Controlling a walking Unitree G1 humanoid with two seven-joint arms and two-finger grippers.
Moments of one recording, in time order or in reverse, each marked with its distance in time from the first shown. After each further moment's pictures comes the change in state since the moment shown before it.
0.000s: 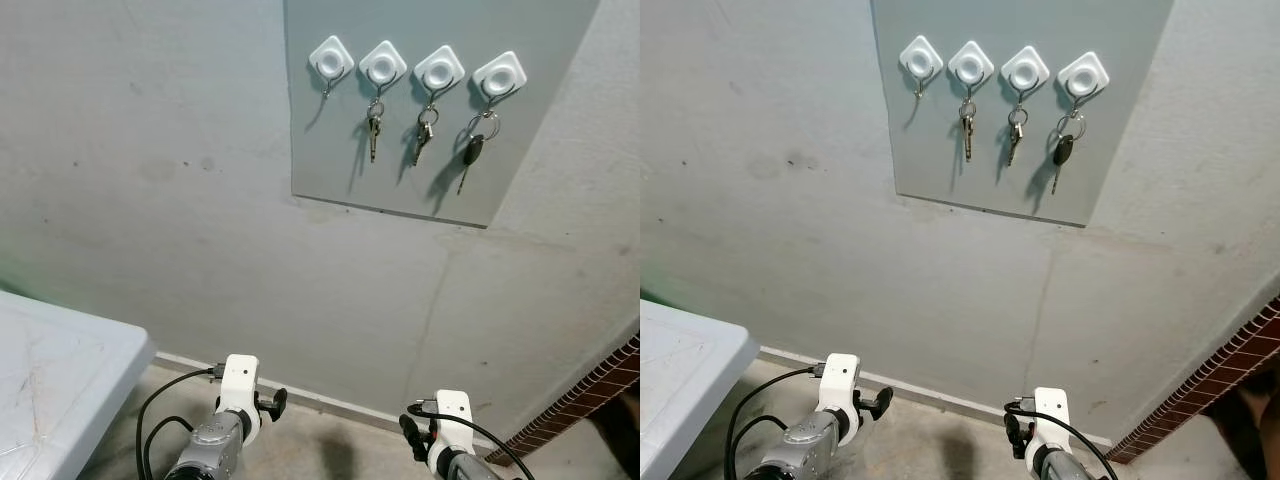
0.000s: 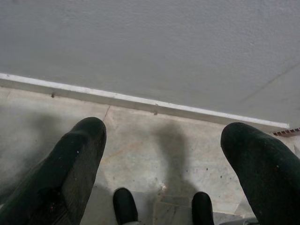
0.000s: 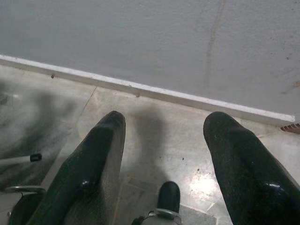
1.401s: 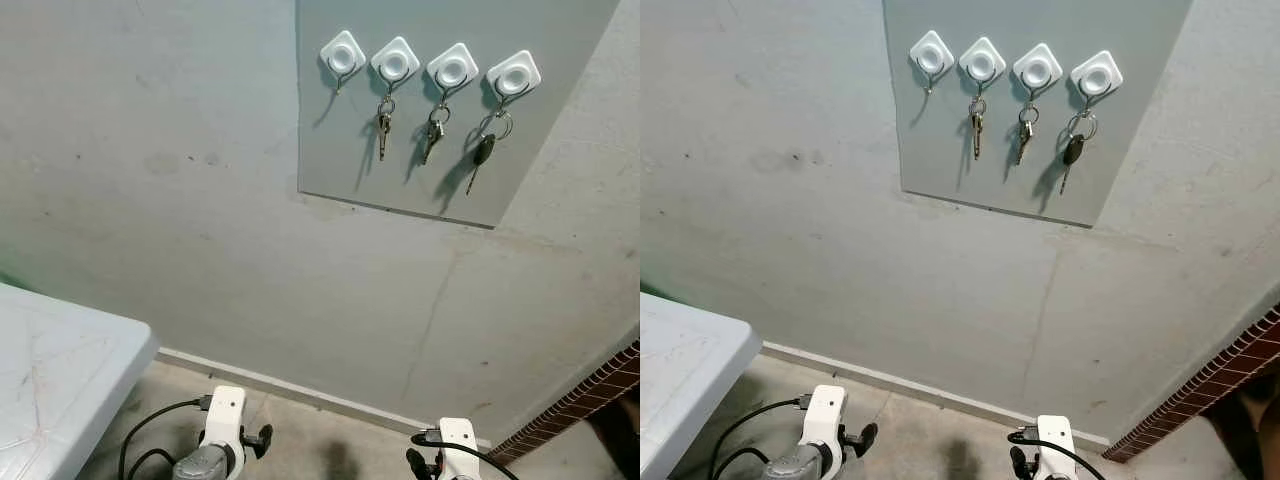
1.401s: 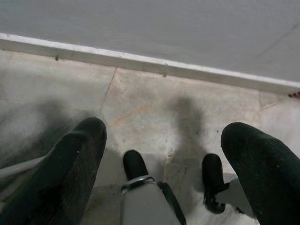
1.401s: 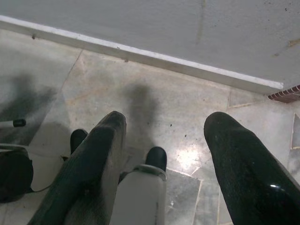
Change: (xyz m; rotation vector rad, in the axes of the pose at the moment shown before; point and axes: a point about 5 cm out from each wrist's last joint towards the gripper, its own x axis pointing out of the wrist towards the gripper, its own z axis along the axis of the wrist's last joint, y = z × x) left arm -0.016 0.015 -0.044 0.051 0.129 0.019; right arm -0.012 -0.010 -0.031 -0.036 0.119 -0.029
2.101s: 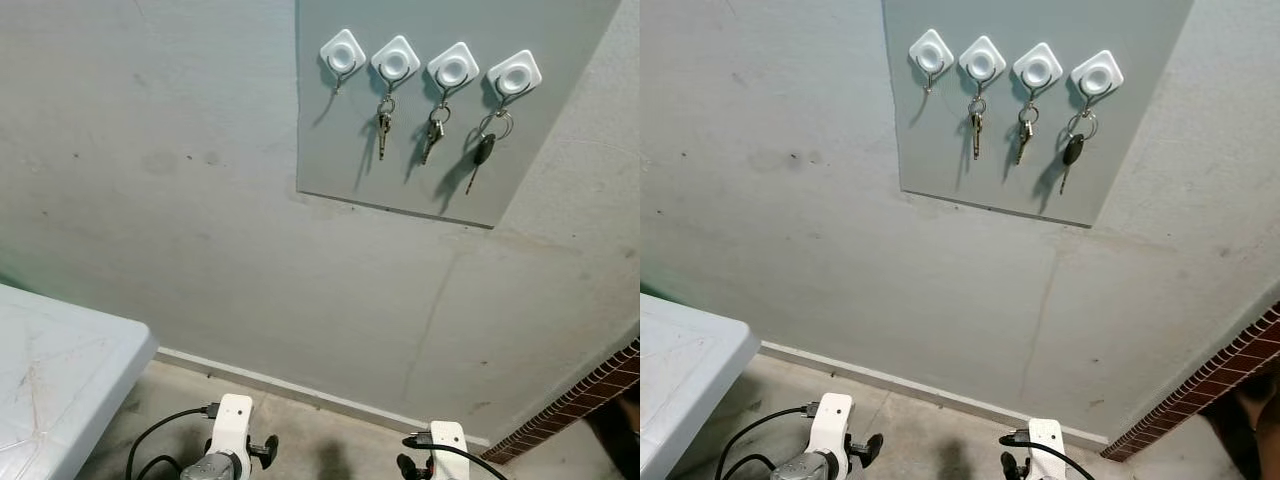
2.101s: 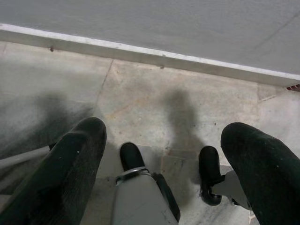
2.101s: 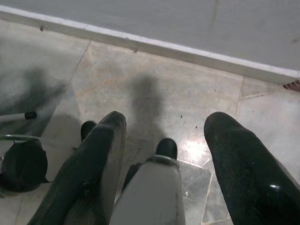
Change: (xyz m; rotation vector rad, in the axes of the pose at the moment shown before) left arm 0.000 -0.007 -0.007 -0.013 0.031 0.000; right arm 0.002 0.013 -0.006 0.023 0.042 0.026
